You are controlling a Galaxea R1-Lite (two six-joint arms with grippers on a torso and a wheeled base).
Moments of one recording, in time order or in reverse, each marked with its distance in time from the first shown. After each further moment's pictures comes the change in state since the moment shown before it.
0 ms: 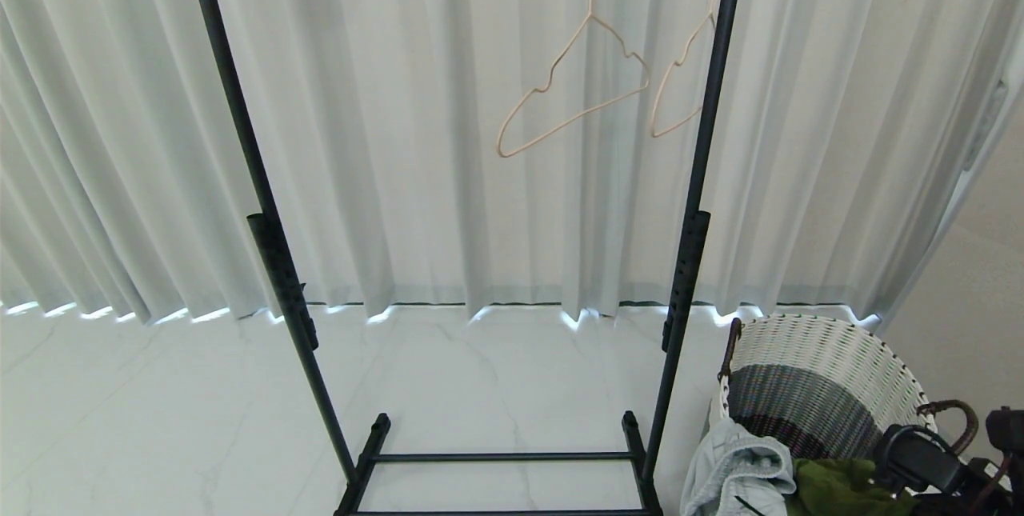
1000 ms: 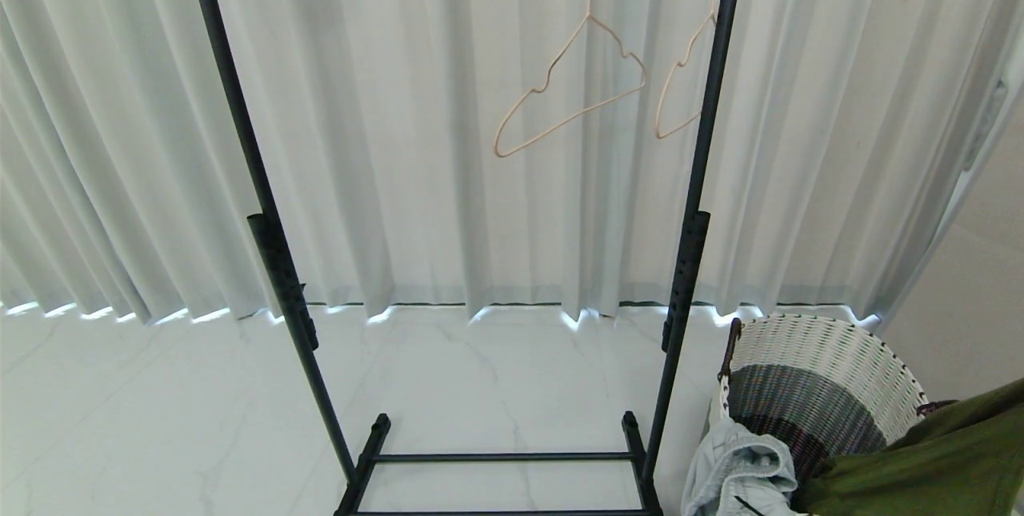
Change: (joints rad) left arm 0.000 0.000 0.000 0.000 0.000 -0.001; right arm -0.022 -0.516 -1.124 1.489 -0.010 0.016
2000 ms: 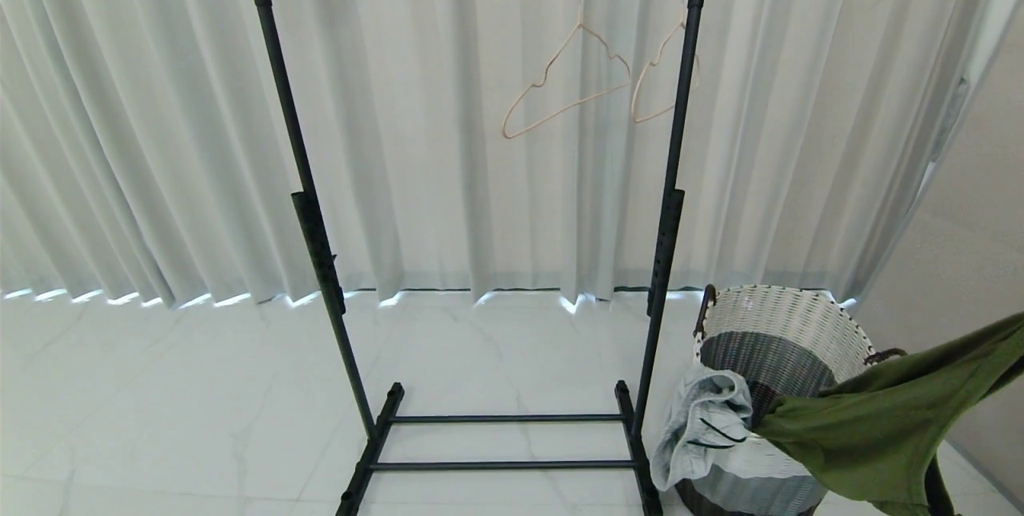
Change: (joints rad) left arm 0.000 0.000 0.000 0.001 0.000 0.001; right arm 0.265 0.051 -0.038 -0.044 0.005 0.162
